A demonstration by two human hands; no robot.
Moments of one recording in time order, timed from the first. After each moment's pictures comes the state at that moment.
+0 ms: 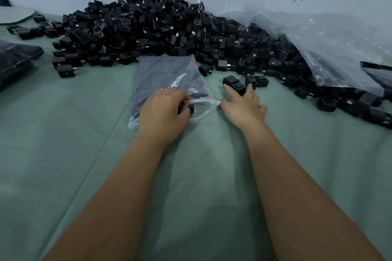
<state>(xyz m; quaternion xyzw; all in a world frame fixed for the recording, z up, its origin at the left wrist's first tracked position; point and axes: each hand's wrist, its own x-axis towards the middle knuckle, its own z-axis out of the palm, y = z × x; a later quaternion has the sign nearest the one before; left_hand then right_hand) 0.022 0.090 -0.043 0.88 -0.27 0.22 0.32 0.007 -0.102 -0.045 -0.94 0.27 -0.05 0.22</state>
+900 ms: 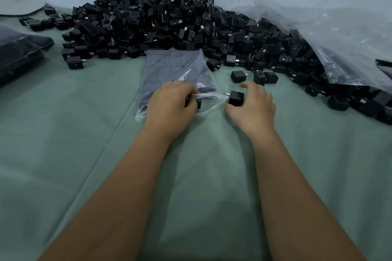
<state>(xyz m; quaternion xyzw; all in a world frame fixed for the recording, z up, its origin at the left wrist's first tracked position) 0.024 0.090 -0.043 0.88 -0.27 0.21 0.33 -0.011 -0.093 -0.054 -0.92 0.23 -0.23 0.22</state>
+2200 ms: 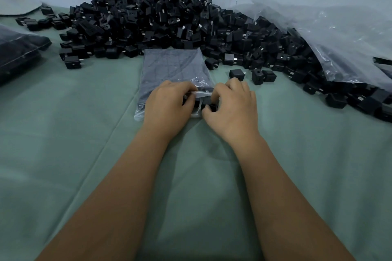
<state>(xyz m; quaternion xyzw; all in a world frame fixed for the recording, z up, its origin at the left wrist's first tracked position) 0.025 0.089 -0.045 0.88 -0.26 0.23 0.33 -0.022 -0.051 -0.045 -0.94 0.07 -0.30 0.13</state>
